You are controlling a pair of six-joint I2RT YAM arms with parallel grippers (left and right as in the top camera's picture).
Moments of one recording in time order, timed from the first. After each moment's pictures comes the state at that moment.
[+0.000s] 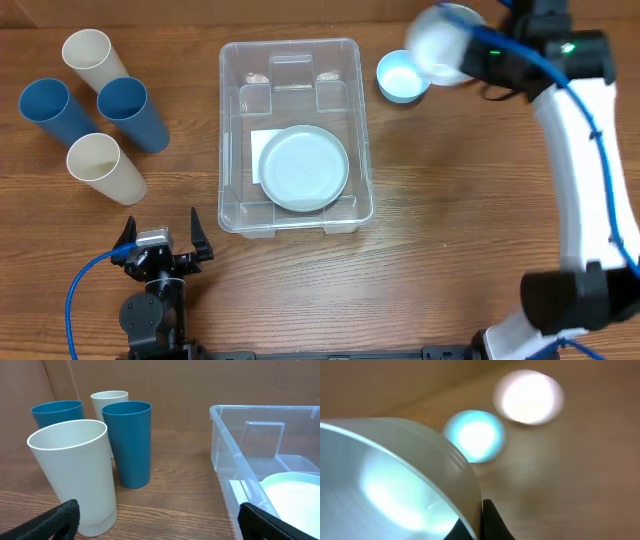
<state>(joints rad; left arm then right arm) 0.17 0.01 0.01 -0.08 0.02 0.01 0.14 1.77 1.98 -1.08 0.00 0.39</state>
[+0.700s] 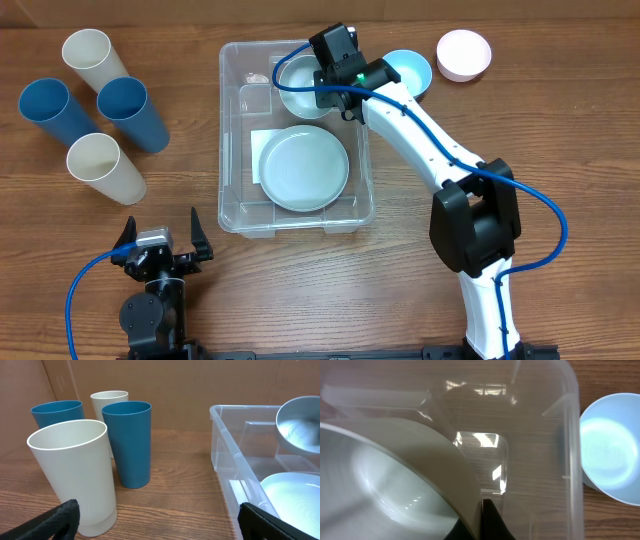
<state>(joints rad) 0.17 0.01 0.01 -0.08 0.02 0.01 0.51 2.24 1.98 -0.72 0.23 0.35</state>
